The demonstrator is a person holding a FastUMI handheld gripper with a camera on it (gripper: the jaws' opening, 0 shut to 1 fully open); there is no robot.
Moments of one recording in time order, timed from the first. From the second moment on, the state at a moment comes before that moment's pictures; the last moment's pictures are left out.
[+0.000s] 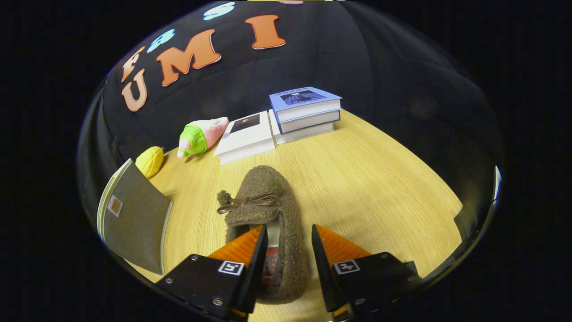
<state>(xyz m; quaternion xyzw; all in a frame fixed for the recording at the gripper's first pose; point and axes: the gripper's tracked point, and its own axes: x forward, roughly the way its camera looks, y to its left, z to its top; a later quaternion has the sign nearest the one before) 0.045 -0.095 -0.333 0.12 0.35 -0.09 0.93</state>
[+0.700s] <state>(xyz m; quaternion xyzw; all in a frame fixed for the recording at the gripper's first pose) 0.050 -0.093 -0.332 0.13 0.32 -0.10 0.93</state>
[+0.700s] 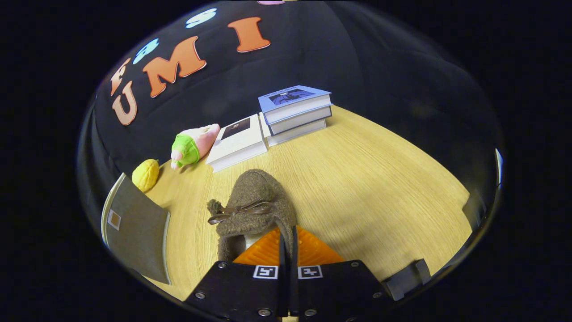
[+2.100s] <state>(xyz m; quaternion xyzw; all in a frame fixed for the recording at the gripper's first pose) 0.066 0.153 -0.148 0.23 0.19 0.03 0.95</state>
